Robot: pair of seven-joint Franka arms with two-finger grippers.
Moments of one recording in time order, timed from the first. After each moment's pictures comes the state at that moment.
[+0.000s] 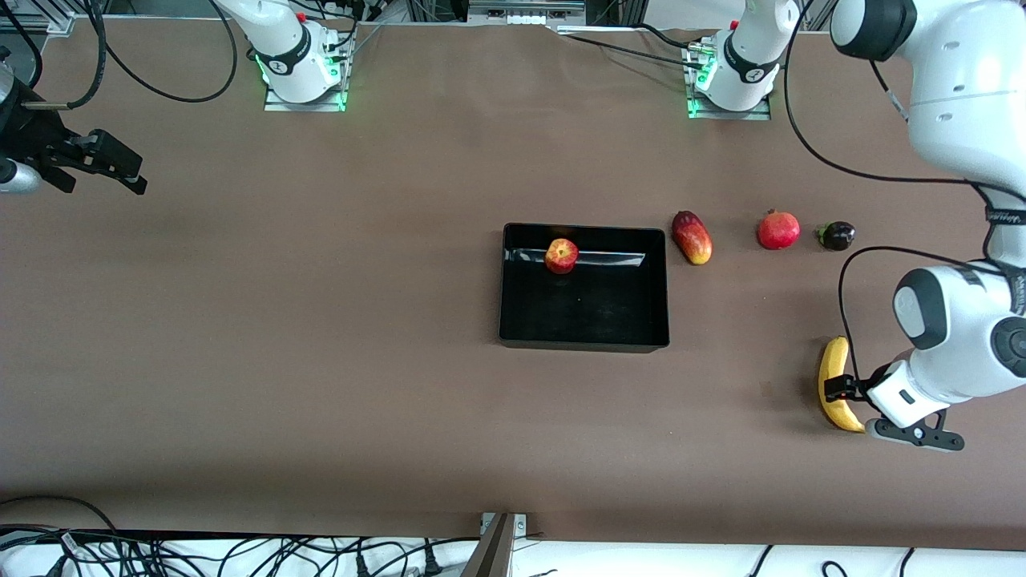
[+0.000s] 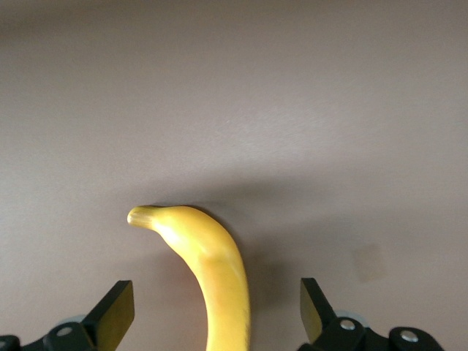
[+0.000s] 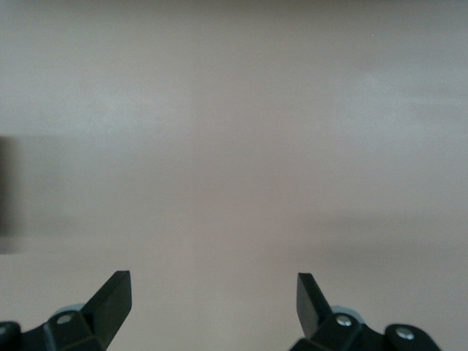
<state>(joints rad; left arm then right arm) 0.14 0.86 0.00 -1.29 0.02 2.24 0.31 0.09 -0.07 -0.07 -1.69 -0.01 1.66 0.04</state>
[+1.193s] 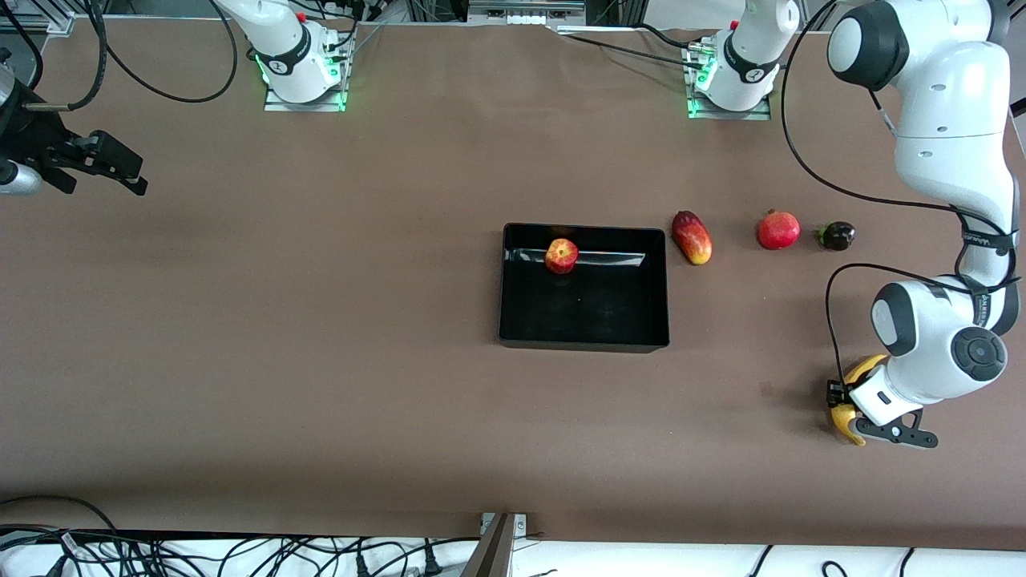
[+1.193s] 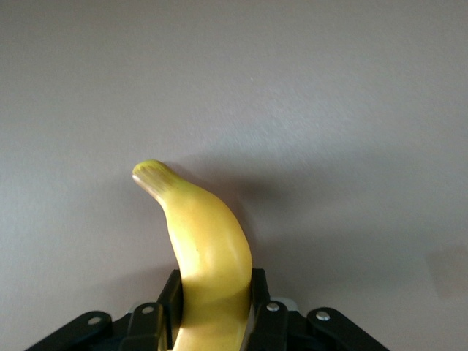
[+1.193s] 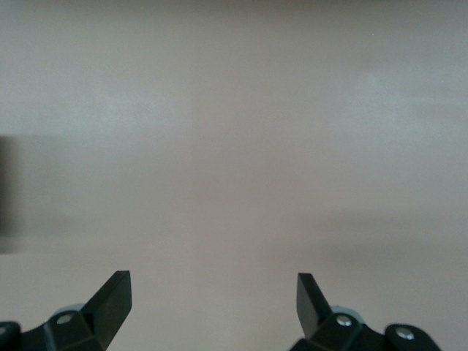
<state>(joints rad) 0.16 0.90 0.00 -1.31 0.06 2.27 0.32 0.09 -0.07 -0.07 -1.69 -0.01 1.66 0.04</state>
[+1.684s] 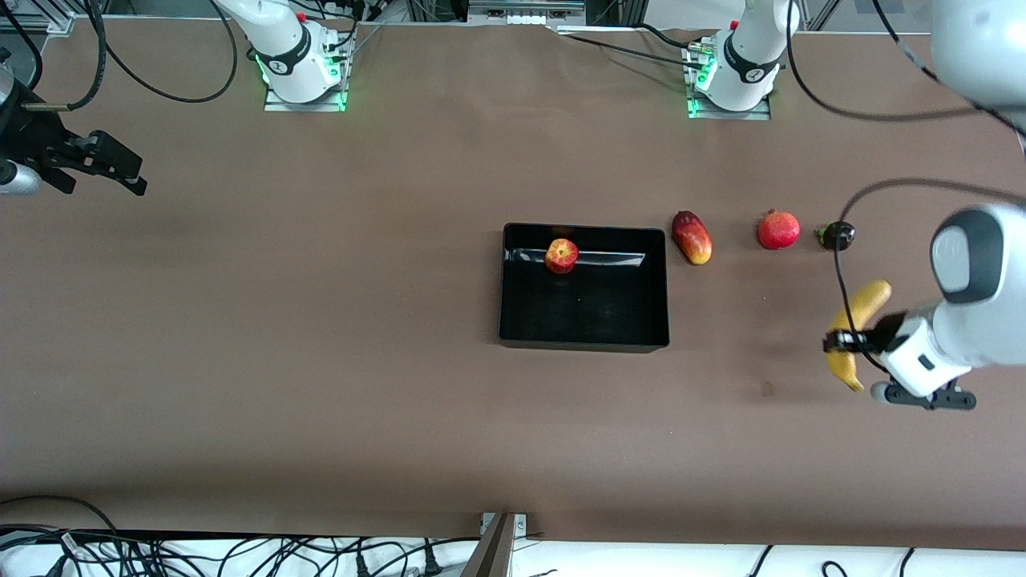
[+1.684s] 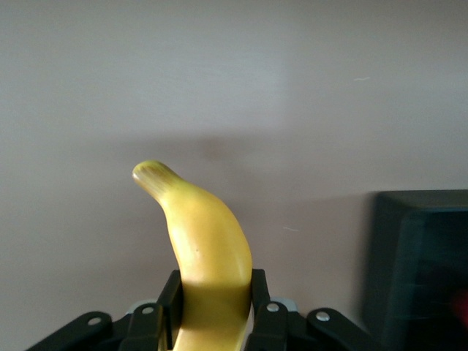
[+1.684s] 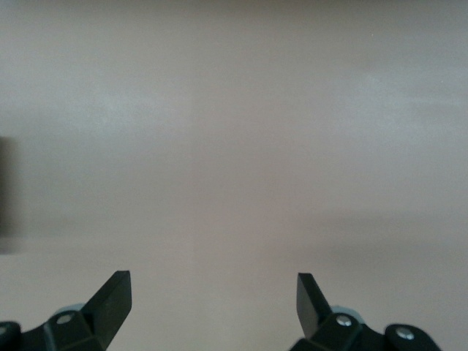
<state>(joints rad) 0.02 0.52 -0.04 -1.31 -0.13 1.72 -0.05 0.09 -0.07 -0.07 -1.68 -0.01 1.66 0.04</state>
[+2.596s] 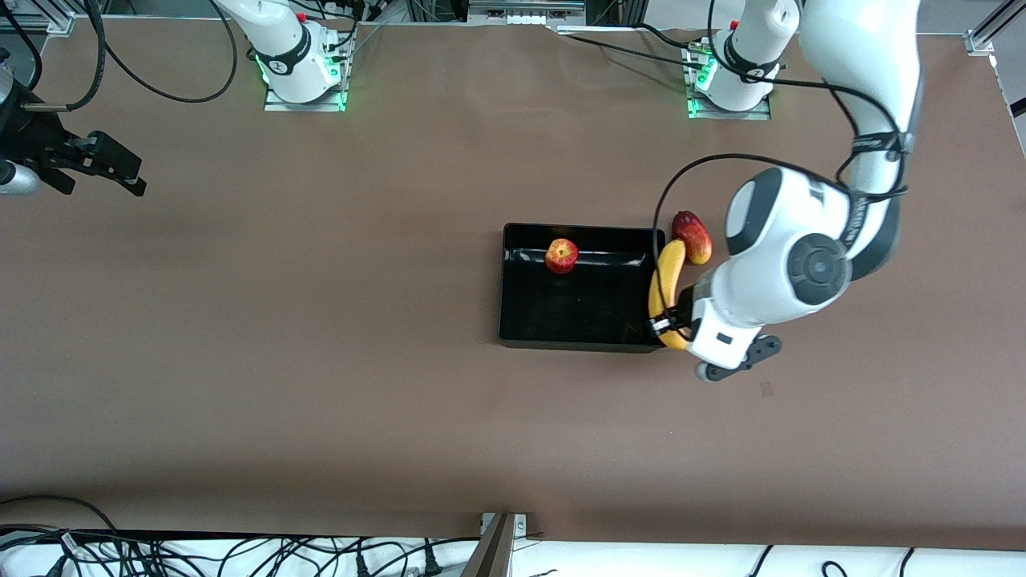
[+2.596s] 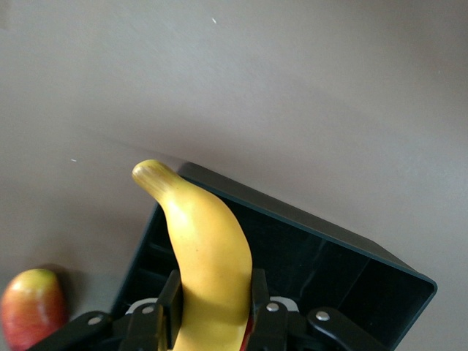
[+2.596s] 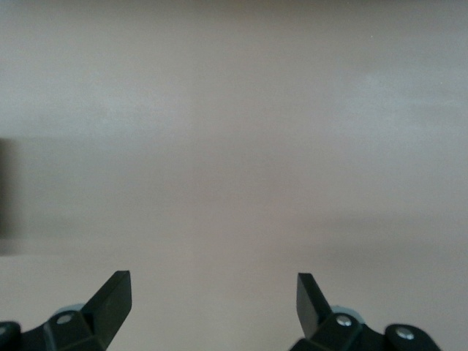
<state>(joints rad) -0.32 0.60 -0.03 -1.37 -0.20 1.92 -0.71 0.09 -0.07 -0.07 -1.68 -0.01 1.67 0.04</state>
